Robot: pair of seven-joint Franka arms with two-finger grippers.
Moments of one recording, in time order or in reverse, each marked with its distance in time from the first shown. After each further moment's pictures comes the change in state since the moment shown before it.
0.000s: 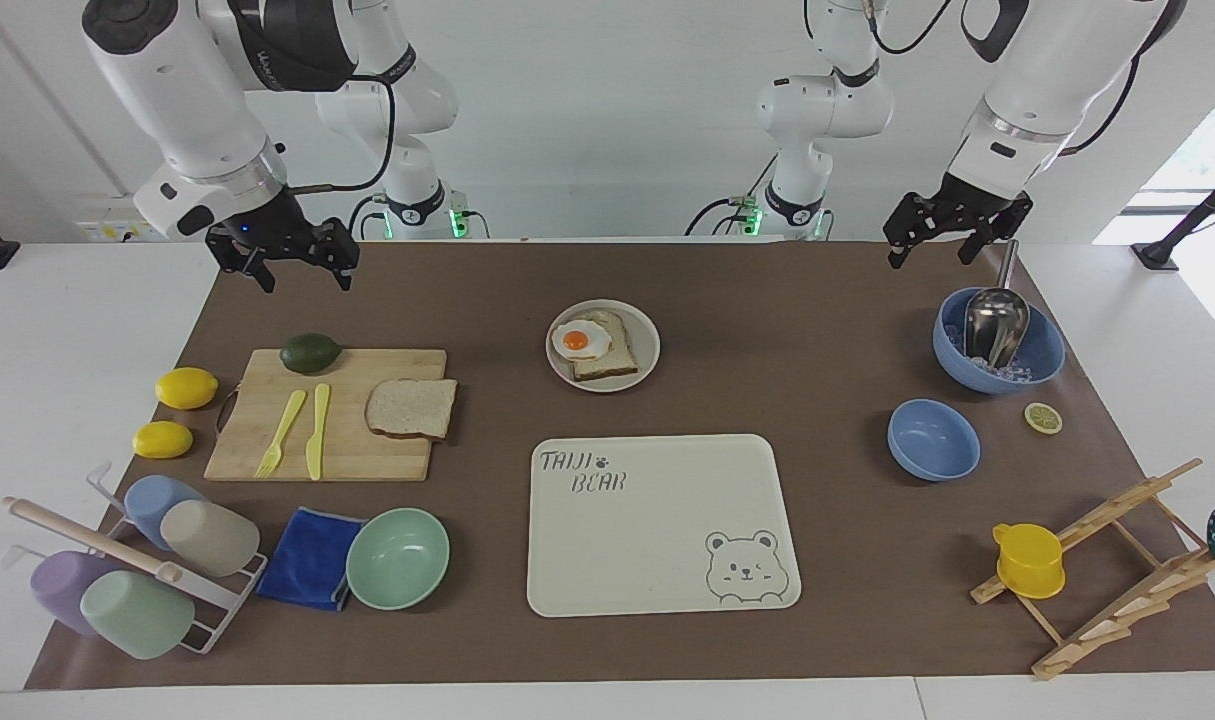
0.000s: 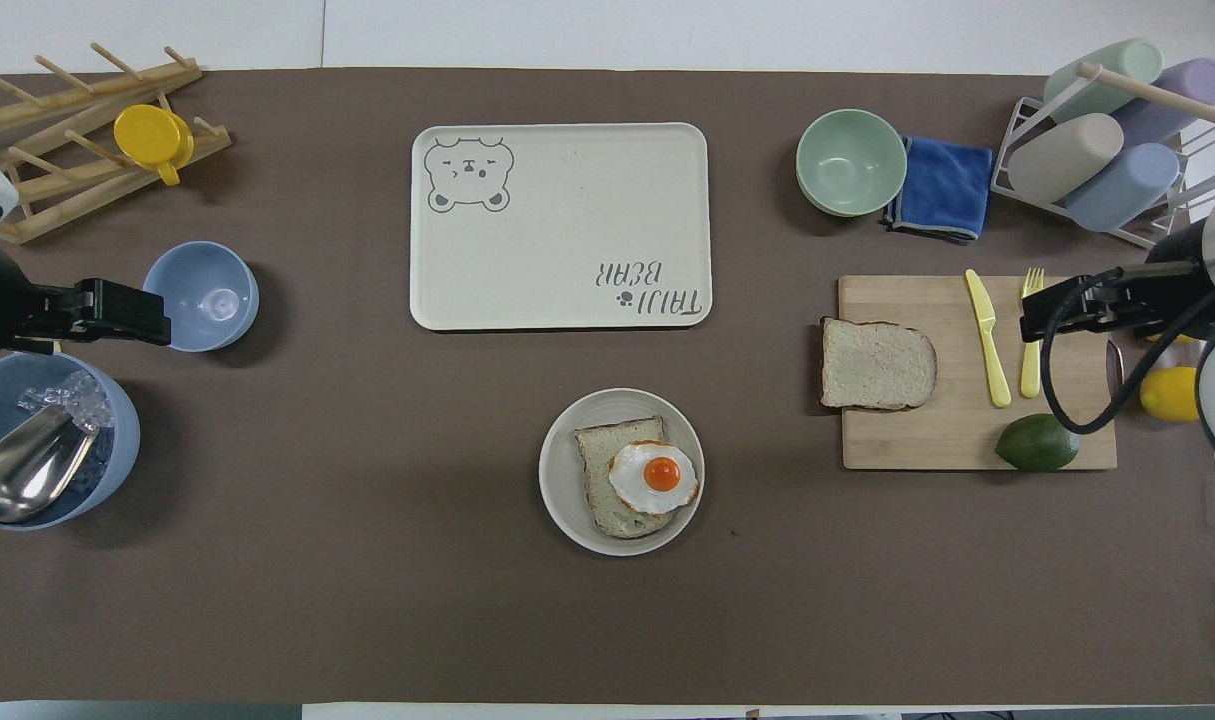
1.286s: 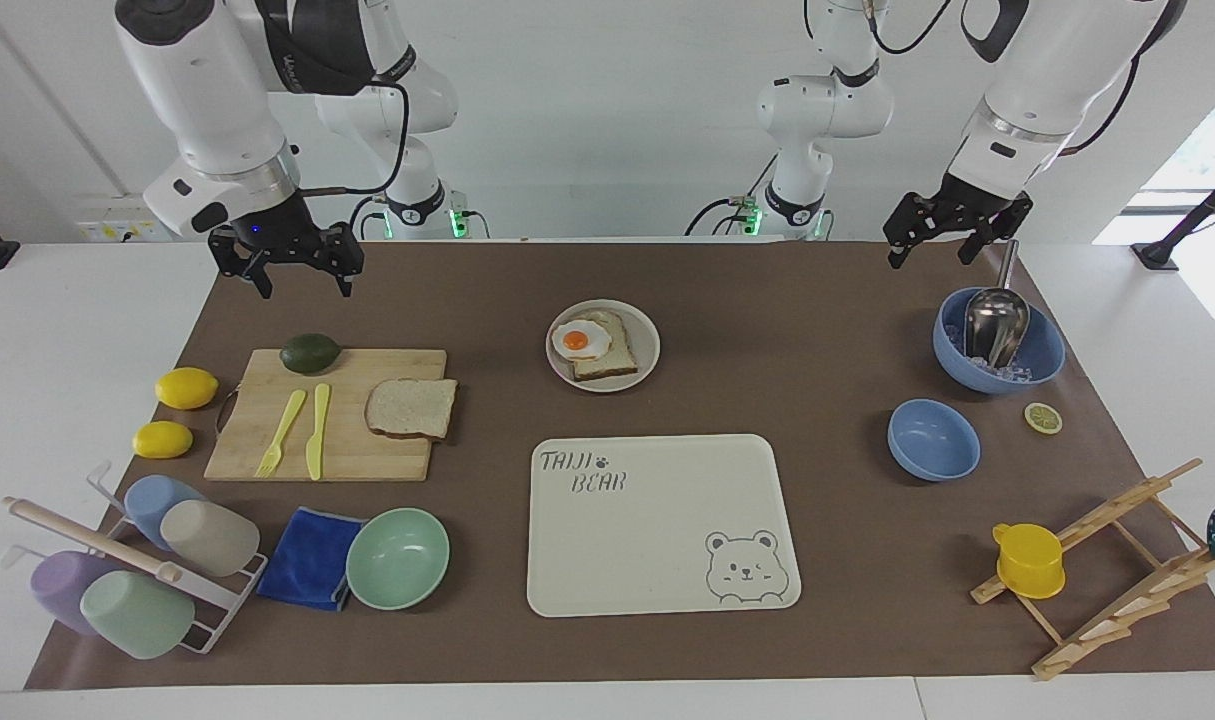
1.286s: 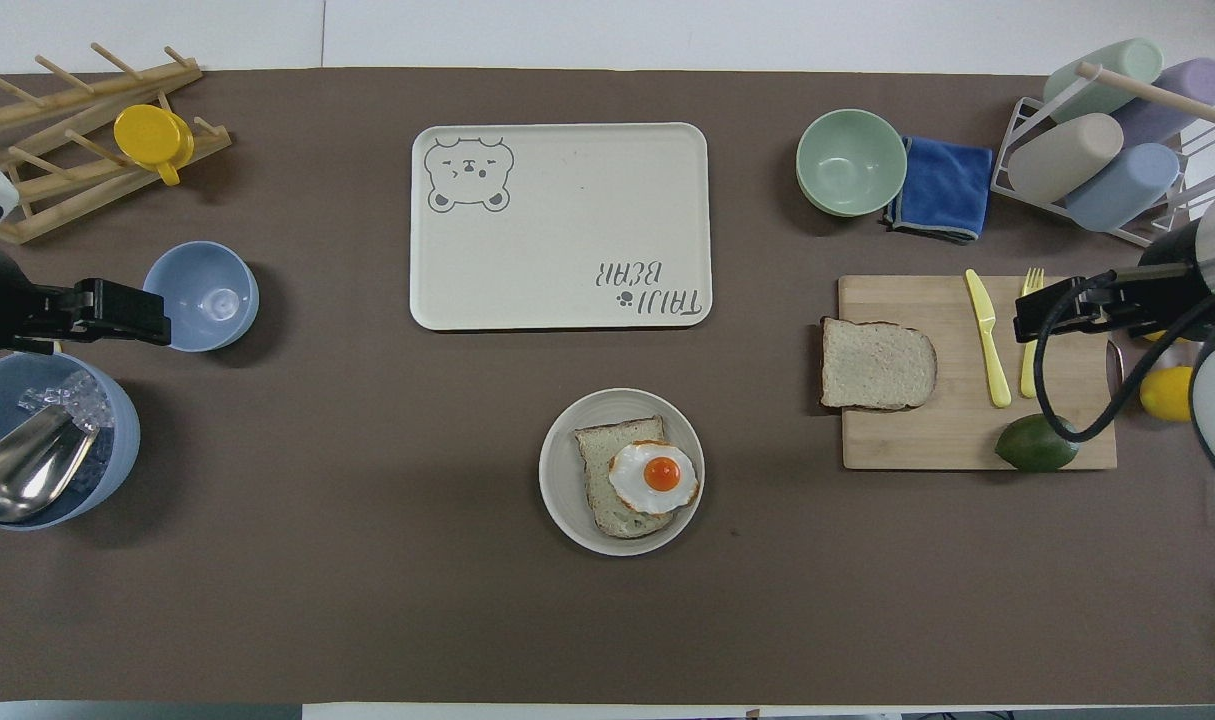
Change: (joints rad) left arm 0.000 0.000 0.000 0.000 0.000 0.000 0.000; right arm 0.070 0.029 0.007 -0.012 -0.179 0.058 0.009
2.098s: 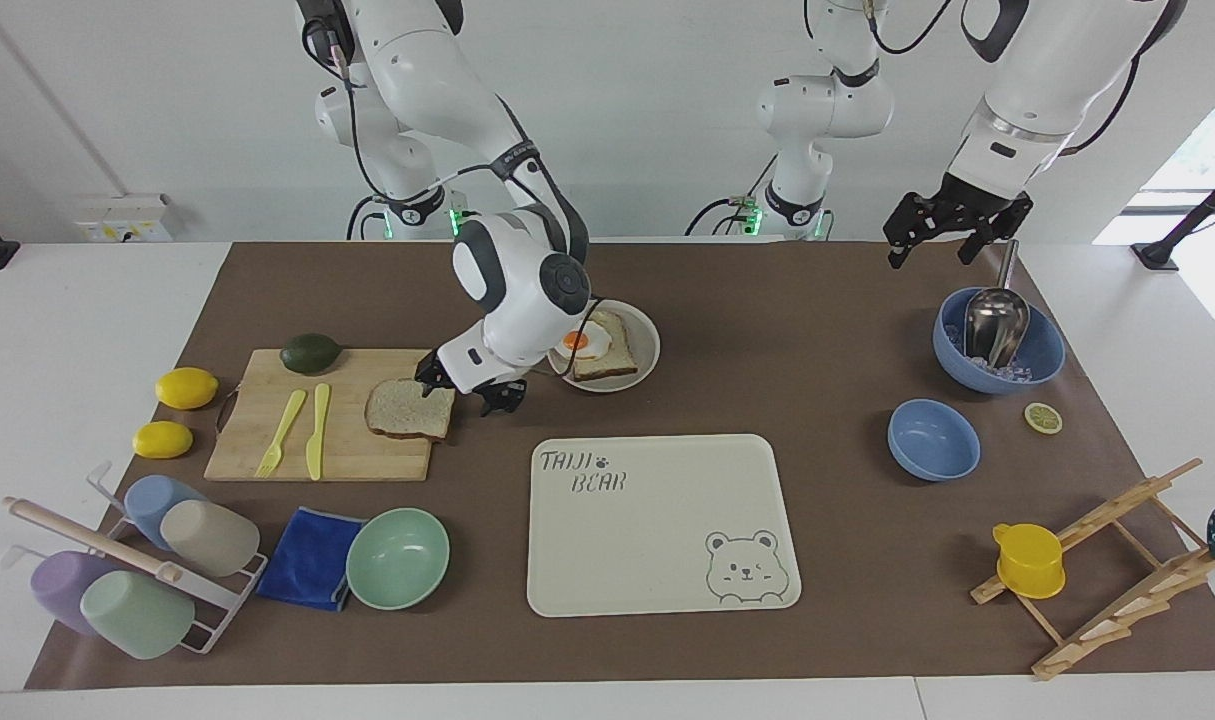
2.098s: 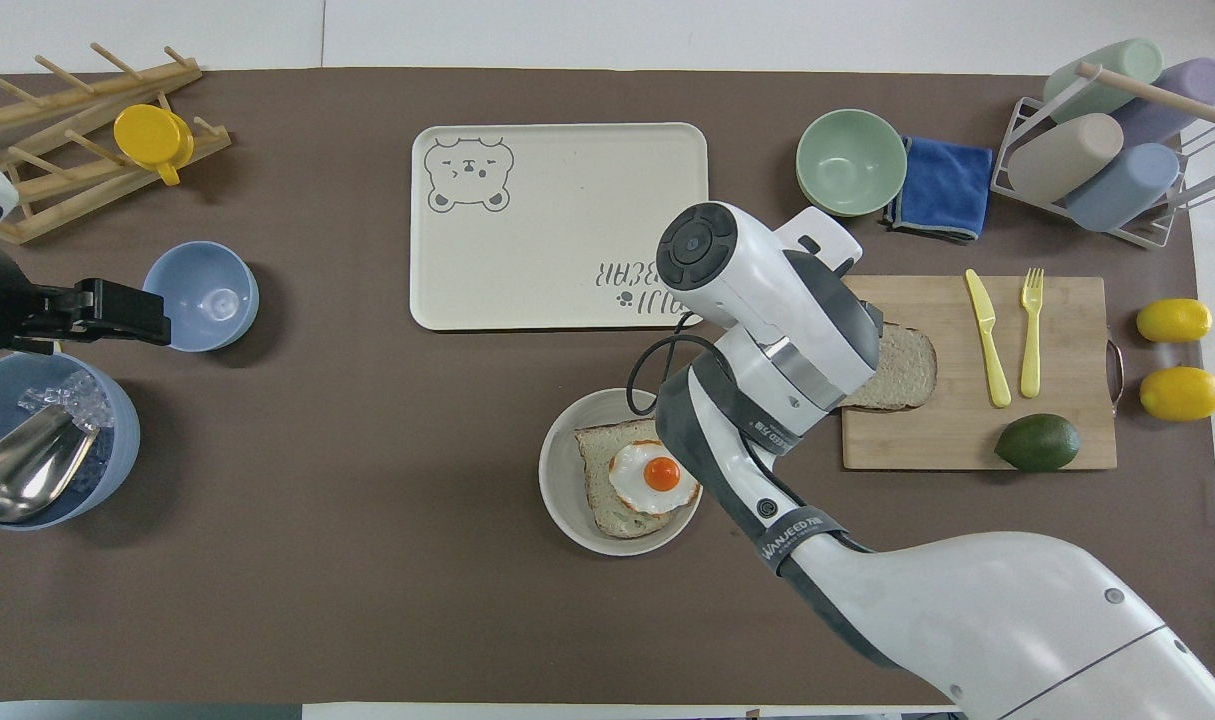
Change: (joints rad) left arm 0.000 0.000 0.000 0.000 0.000 0.000 0.000; right arm 0.336 0.419 0.006 -0.025 -0.296 0.162 0.736
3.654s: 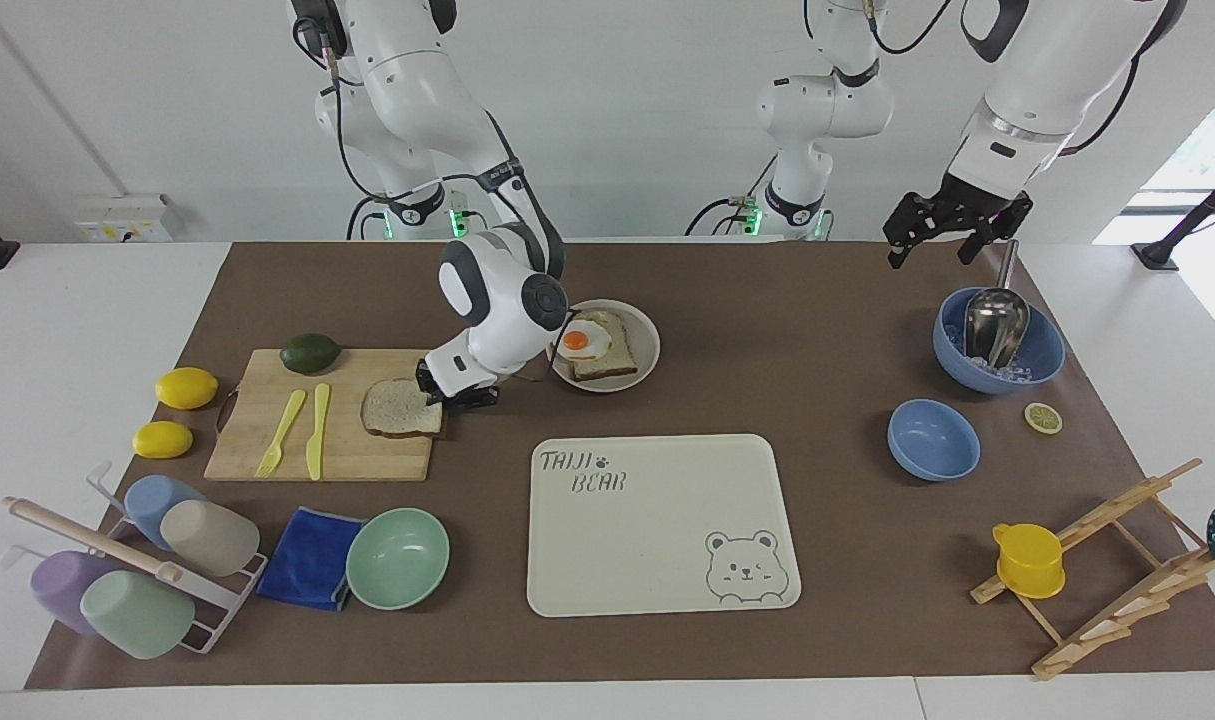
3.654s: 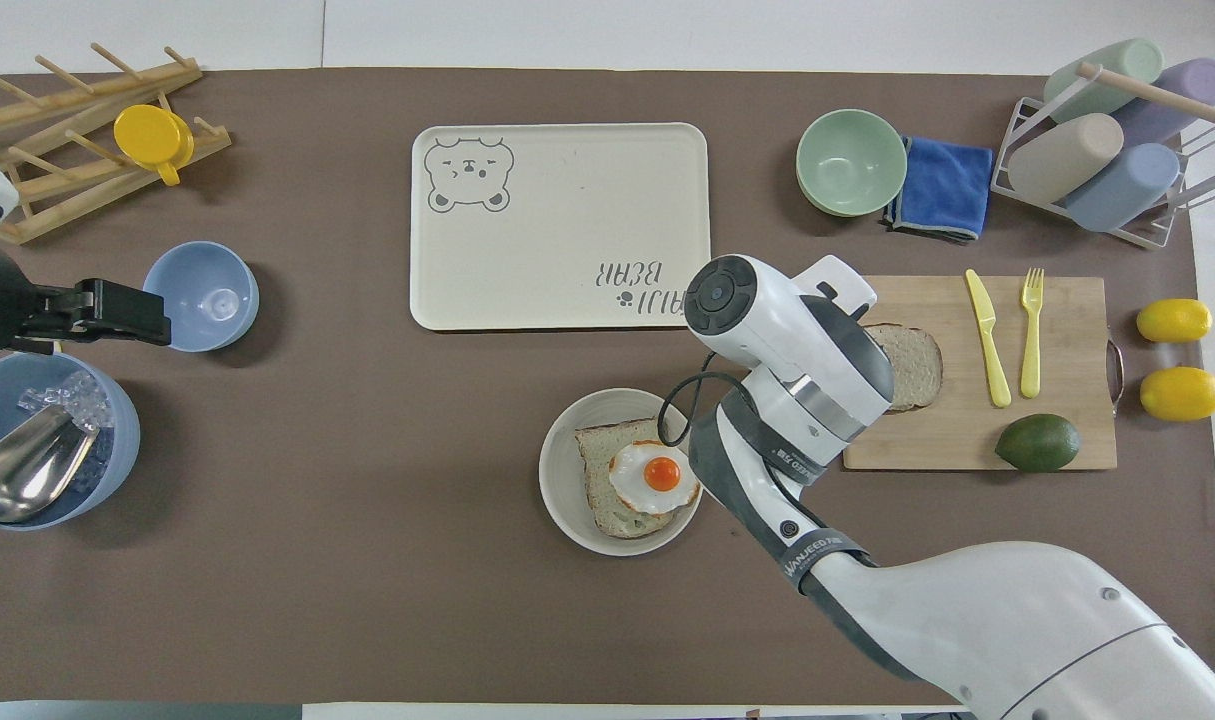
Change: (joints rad) left arm 0.000 0.000 0.000 0.000 0.000 0.000 0.000; right arm -0.020 -0.050 0.008 -0.166 -0.039 0.029 0.025
